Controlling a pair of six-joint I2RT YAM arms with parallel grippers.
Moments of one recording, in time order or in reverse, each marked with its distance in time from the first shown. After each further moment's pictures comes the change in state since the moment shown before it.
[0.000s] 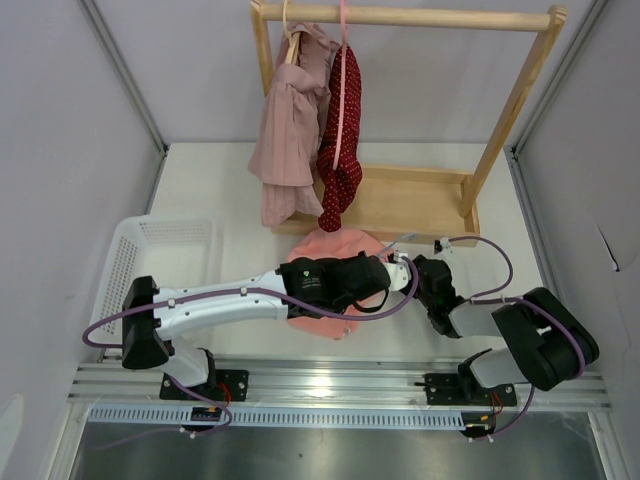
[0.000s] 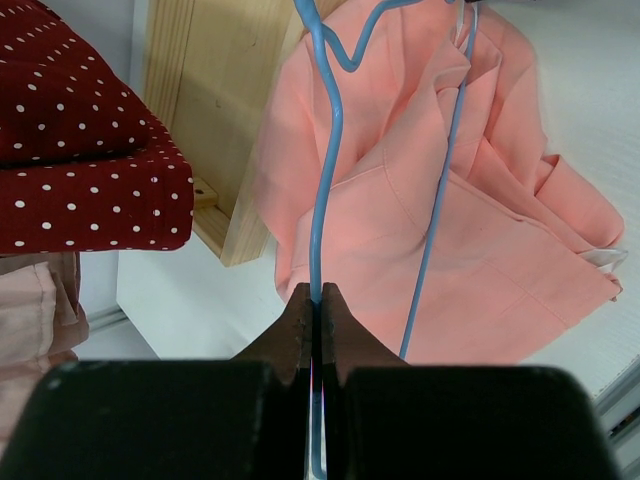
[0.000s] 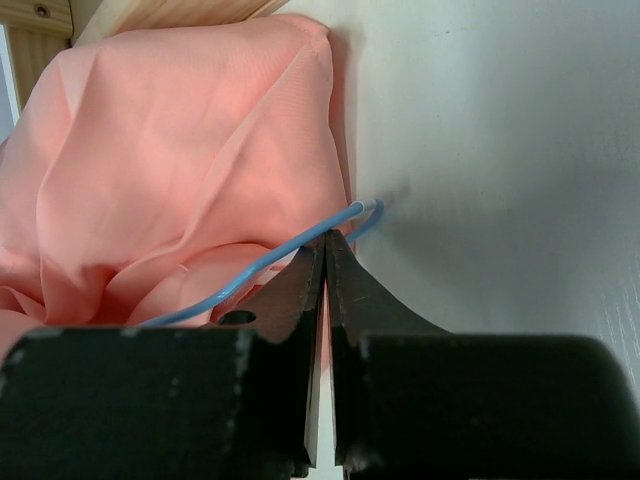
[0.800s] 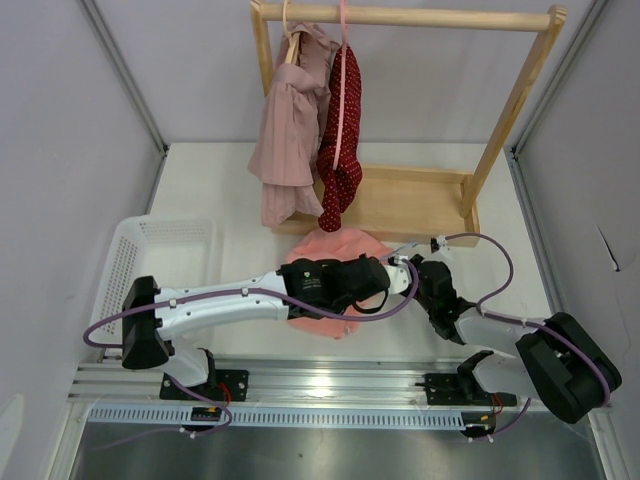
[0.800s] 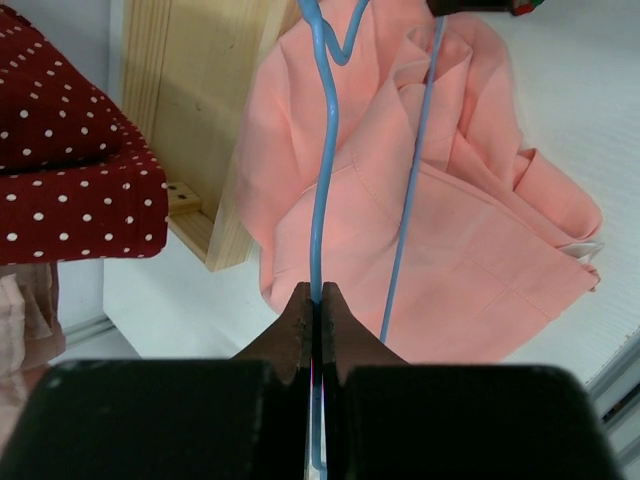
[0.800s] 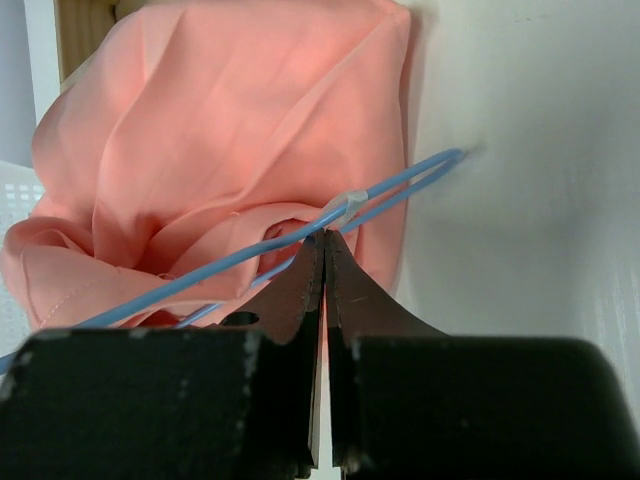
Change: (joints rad) left arm 0.000 0.000 -0.012 -0.001 0.035 -0.004; right arm 0.072 -0.178 0.005 -0.138 0.029 -0.041
